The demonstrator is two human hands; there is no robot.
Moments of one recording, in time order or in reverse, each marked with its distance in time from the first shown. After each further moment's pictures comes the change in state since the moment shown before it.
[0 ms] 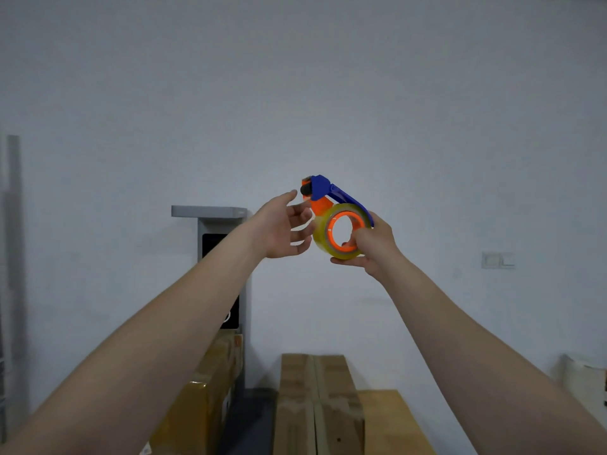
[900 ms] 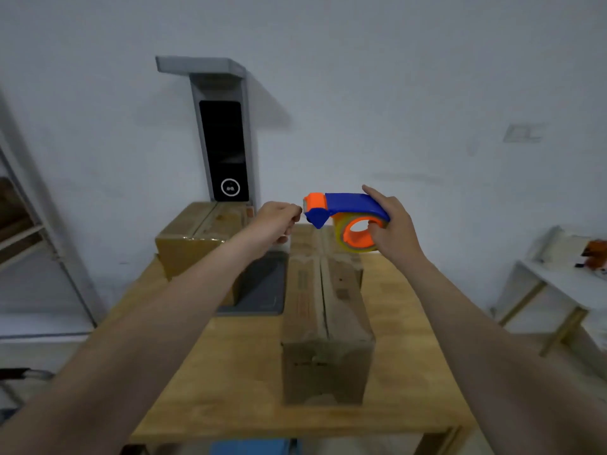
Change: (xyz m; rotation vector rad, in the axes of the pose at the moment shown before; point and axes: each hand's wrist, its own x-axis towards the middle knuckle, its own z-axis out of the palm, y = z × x) left_hand -0.050 -0.230 -0.079 0.674 0.224 -0.025; right_hand -0.083 0.228 -0.104 -0.675 -0.133 -0.359
